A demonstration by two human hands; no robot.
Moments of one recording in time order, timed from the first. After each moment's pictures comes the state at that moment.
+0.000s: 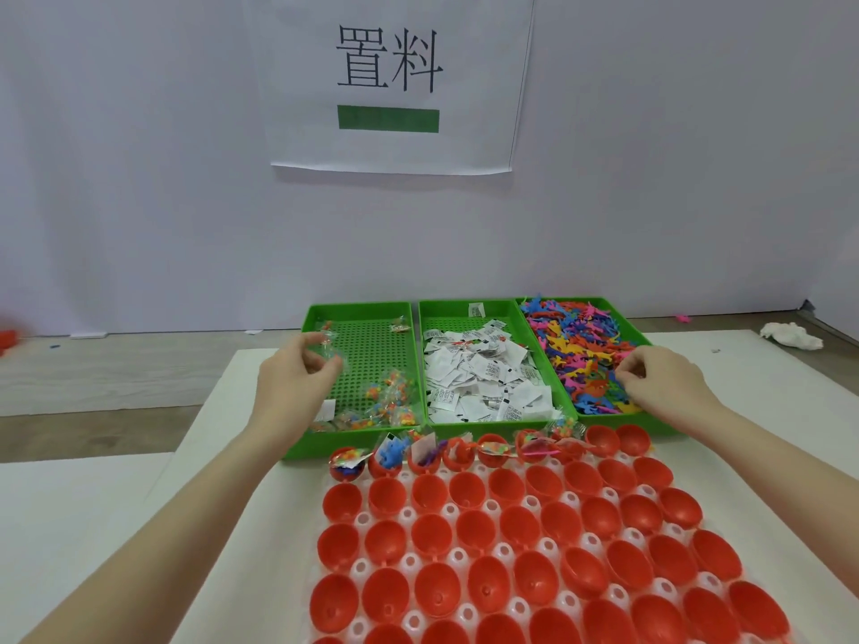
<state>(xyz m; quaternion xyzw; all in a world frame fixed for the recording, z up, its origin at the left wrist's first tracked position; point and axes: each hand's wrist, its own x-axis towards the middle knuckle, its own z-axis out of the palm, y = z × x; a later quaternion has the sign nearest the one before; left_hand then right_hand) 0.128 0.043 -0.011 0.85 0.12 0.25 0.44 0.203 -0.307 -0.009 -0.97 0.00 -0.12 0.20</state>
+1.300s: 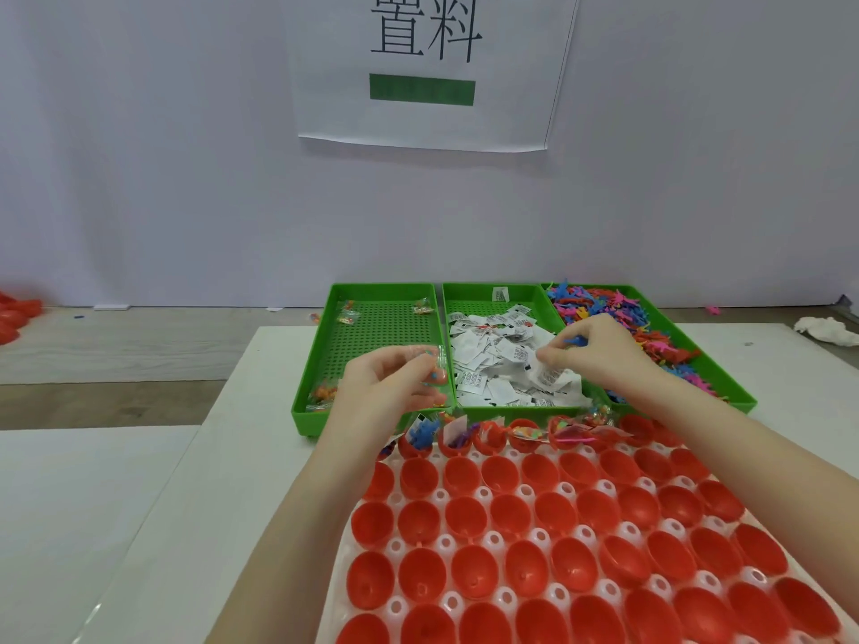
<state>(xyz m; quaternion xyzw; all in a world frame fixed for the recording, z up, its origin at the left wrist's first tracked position) 0.071 -0.018 0.018 0.68 0.07 0.10 0.72 0.178 -0.215 0.021 -0.93 -0.12 -0.03 0.35</state>
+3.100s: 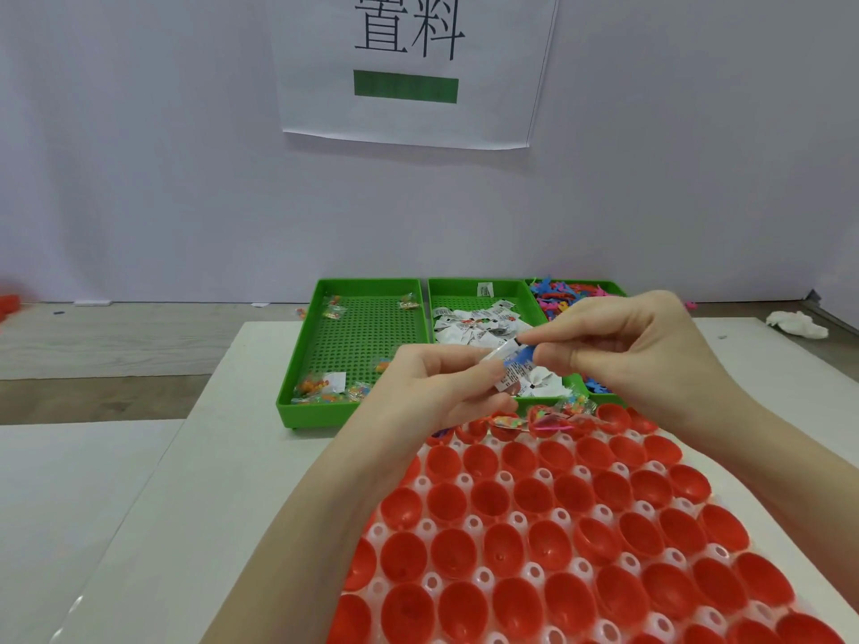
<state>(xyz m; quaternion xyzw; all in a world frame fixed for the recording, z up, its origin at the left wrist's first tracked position) 0.051 -0.046 0.042 0.66 -0.07 -0.06 0.74 0.080 -0.214 0.076 -0.78 -0.31 -0.07 0.54</state>
